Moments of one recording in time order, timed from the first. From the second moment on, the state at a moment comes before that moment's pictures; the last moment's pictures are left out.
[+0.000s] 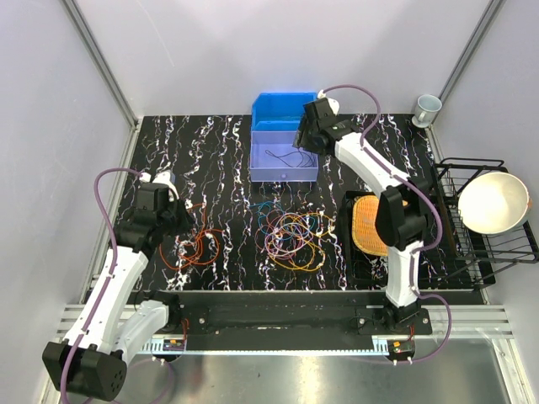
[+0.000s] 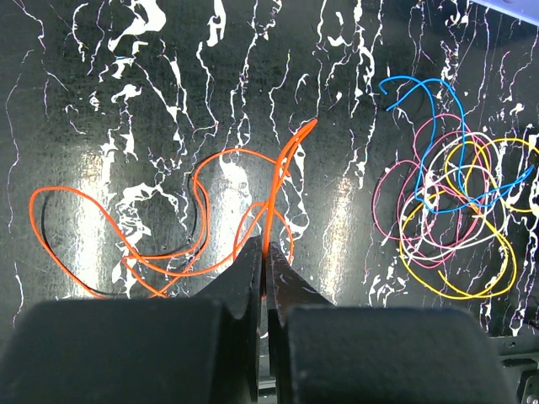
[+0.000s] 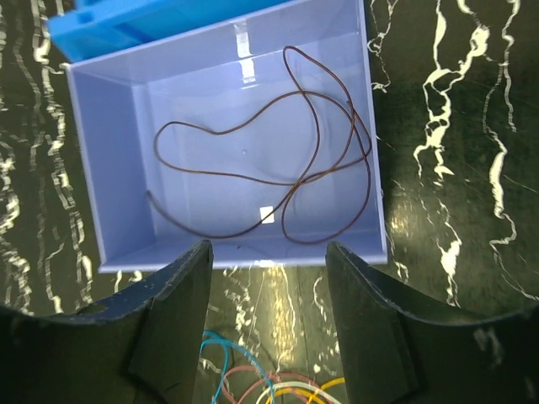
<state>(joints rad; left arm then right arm) -0.17 0.85 0.80 -0.74 0.05 -0.44 0.46 2.06 1.85 -0.56 0.20 0.61</state>
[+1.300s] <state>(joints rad) -0.24 1.09 1.10 -0.61 0.67 -0.36 0.56 1.33 1.08 0.11 -0.54 0.65</state>
